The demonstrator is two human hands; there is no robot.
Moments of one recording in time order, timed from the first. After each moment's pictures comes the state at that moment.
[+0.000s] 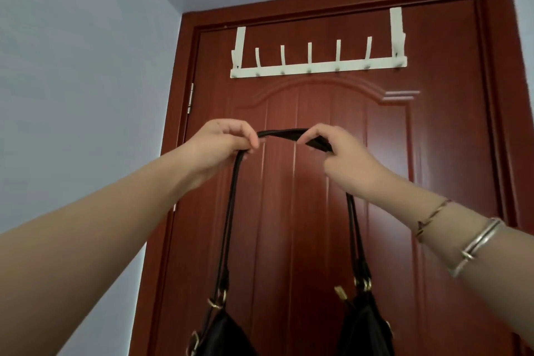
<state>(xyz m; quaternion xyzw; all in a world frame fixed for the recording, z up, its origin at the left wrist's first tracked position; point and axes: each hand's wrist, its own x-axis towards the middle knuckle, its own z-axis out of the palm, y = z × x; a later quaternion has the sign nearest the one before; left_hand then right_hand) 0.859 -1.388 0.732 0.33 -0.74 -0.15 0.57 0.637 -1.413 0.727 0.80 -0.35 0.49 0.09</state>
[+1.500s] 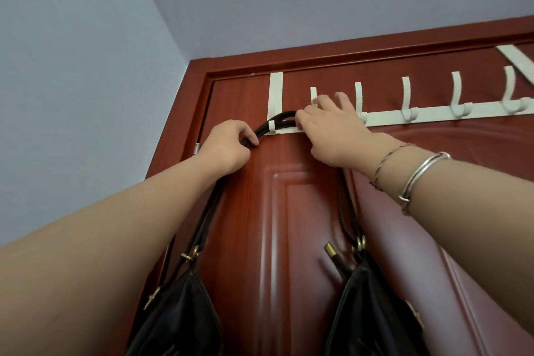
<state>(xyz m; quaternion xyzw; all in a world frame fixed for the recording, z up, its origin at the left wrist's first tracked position) 1.020 -1.691 0.955 0.38 -0.64 0.26 0.62 0.833 -1.671 0.966 0.57 -0.41 0.33 0.63</state>
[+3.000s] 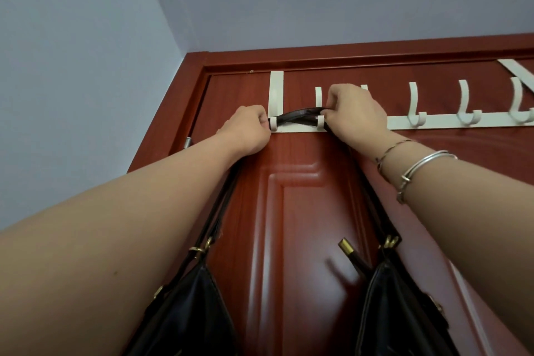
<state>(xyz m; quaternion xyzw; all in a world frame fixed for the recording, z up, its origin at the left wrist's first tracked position) 0.991 -1.703 0.985 0.36 -0.64 0.26 0.62 0.809 -1.691 1.006 0.55 -0.35 0.62 0.43</state>
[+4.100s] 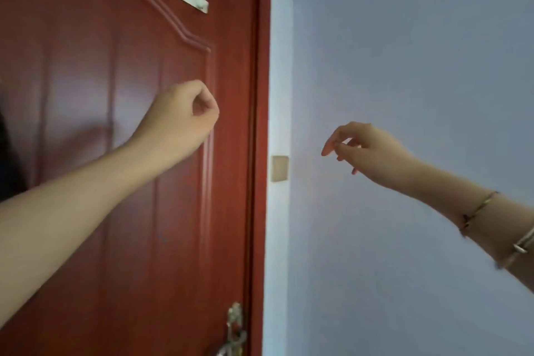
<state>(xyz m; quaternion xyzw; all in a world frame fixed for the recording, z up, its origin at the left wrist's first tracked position) 0.703 -1.490 0.705 0.07 -0.79 -0.07 0.60 0.532 -1.278 0.680 0.47 -0.76 0.37 0.26</state>
